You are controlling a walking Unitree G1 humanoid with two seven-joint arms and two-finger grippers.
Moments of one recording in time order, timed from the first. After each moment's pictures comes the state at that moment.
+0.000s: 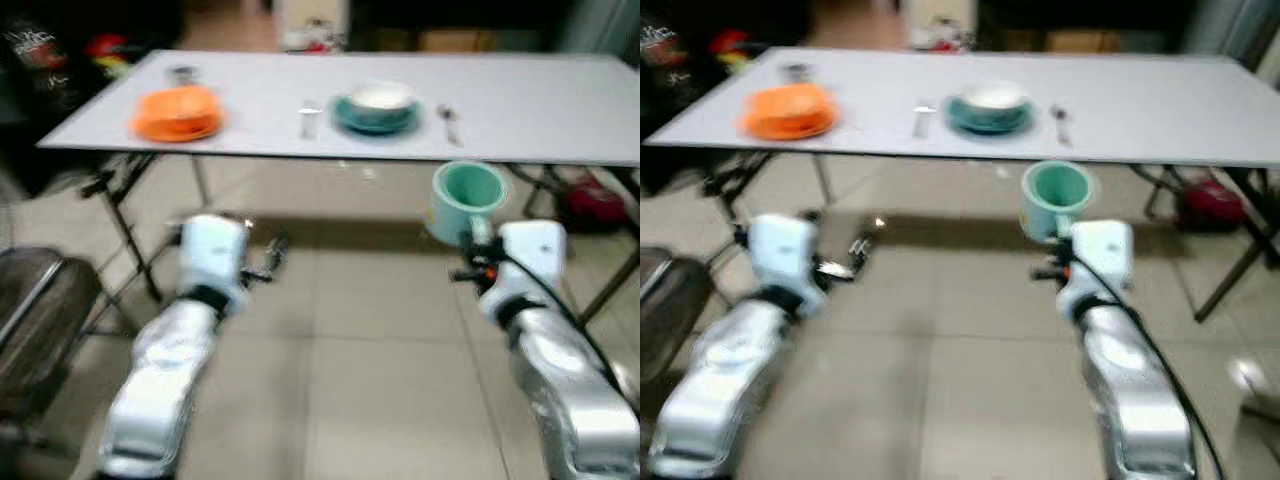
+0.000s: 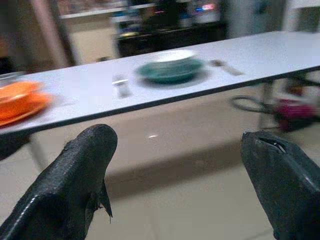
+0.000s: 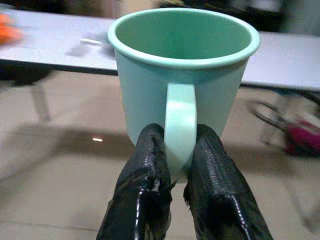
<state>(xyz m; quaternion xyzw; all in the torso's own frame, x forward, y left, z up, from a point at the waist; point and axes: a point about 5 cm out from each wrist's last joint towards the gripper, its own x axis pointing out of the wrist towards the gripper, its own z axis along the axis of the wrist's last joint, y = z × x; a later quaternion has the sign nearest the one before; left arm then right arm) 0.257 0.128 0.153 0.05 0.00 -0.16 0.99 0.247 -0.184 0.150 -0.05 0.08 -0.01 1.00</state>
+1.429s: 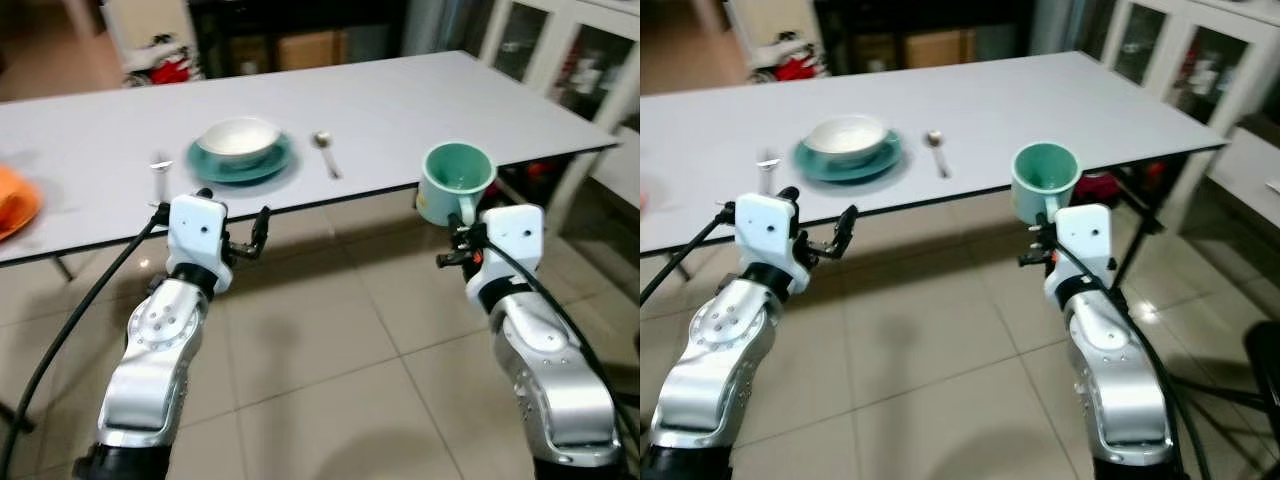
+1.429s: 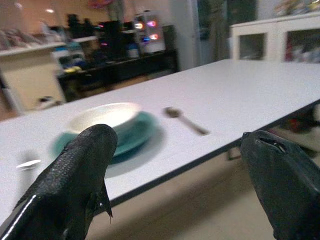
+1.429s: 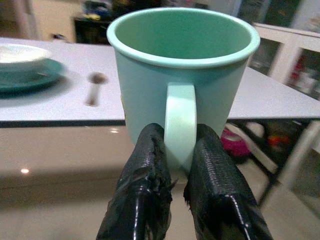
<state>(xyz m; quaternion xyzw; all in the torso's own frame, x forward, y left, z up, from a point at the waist) 0.276 0.145 0.163 0.07 -0.04 -0.11 0.99 0.264 -0.170 0.159 -0.07 0.03 0.02 1.00</state>
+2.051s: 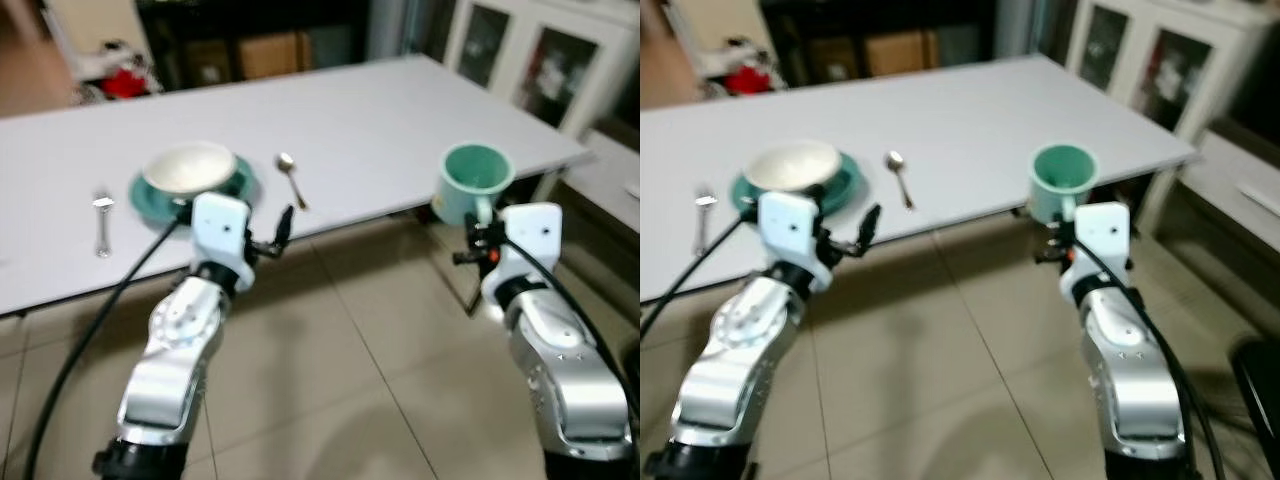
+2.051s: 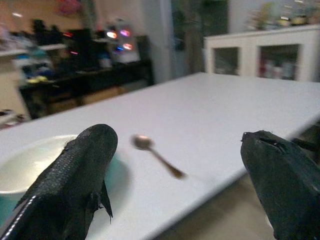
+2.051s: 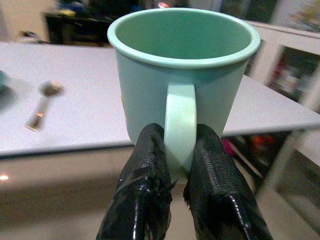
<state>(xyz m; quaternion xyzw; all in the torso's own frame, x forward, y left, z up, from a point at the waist) 0.277 0.137 0.169 0.06 -0.06 -0.12 0.99 0.270 -0.169 0.162 -0.06 0.03 0.04 1.00</state>
